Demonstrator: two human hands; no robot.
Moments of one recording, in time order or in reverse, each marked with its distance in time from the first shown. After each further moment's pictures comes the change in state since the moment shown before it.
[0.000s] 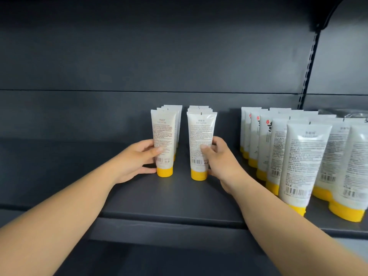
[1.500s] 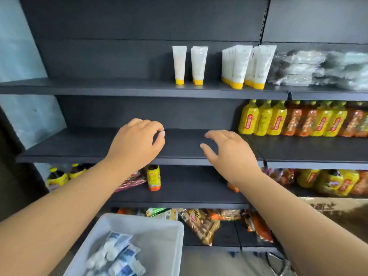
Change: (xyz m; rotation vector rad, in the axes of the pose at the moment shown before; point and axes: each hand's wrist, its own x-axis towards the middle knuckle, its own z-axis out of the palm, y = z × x) left_hand -0.454 -0.021 0.055 1.159 0.361 0.490; right_hand -0.466 -0.039 0.046 -1.103 0.074 -0.288
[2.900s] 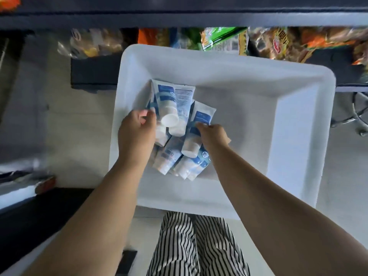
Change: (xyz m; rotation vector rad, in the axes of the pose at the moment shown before) left_hand -0.301 -0.318 0.362 -0.357 -0.643 -1.163; right_hand -0.122 -0.123 0.607 0.573 -0.856 1.502
